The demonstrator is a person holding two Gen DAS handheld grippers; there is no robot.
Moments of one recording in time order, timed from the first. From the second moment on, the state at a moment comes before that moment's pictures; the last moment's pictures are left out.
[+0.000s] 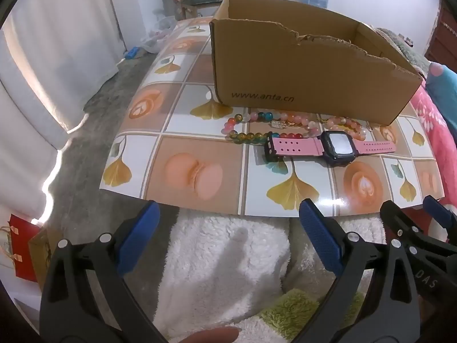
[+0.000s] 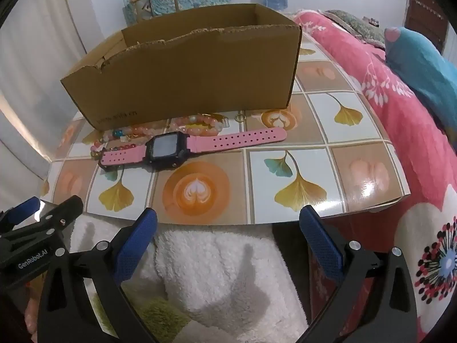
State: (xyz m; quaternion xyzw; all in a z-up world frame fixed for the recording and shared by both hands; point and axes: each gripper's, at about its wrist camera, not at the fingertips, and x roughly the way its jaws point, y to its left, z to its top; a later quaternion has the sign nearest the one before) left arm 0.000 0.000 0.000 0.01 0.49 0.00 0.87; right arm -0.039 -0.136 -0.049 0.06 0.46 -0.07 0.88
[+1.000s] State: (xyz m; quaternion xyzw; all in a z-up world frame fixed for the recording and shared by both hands) left arm 0.001 0.005 0.001 0.01 0.49 0.00 0.87; right arm -0.037 -0.136 -0.049 0.07 0.47 -0.06 0.88
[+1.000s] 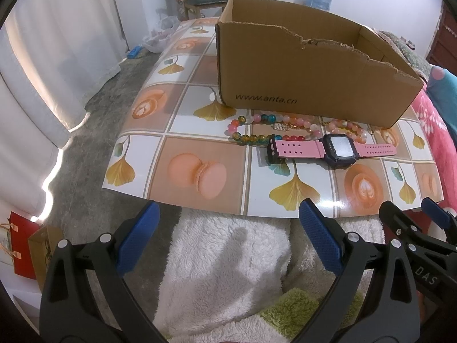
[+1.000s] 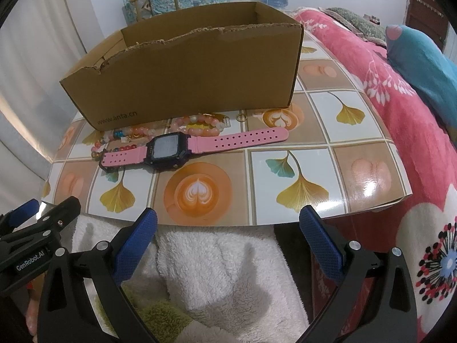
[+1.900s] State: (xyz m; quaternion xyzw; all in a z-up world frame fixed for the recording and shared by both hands) left arm 0.001 0.006 0.004 0.00 0.49 0.00 0.87; right arm -0.036 -0.135 -0.047 0.06 0.47 -0.06 0.88
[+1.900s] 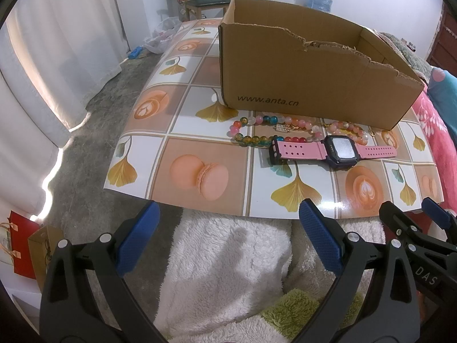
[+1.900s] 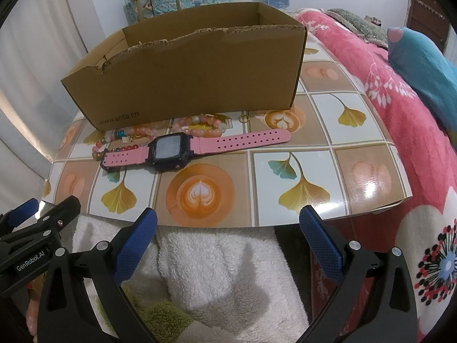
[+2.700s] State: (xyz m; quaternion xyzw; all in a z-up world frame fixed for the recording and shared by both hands) left arm 0.004 0.008 0.003 0.00 0.49 0.00 0.87; right arm -0.036 -0.134 -0.046 0.06 0.47 -0.07 0.88
